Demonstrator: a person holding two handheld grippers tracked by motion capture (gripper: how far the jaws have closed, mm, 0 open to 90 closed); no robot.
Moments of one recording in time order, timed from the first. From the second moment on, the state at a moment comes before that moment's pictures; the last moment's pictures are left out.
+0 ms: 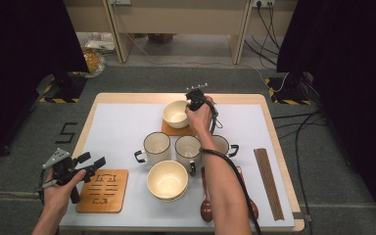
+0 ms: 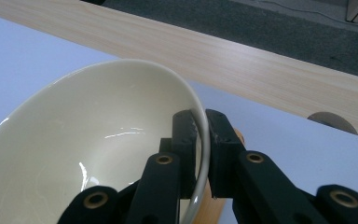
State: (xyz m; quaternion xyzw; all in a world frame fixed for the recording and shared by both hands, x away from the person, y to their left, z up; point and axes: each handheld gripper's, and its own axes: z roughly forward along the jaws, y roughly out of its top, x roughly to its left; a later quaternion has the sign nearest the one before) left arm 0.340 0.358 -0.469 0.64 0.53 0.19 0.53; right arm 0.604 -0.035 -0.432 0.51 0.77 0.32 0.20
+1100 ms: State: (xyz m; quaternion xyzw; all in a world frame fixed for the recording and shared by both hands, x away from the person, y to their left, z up) left arm 0.341 0.358 -0.470 0.64 0.53 0.19 0.53; right arm 0.609 -0.047 -0.435 0.51 0.78 0.31 0.20
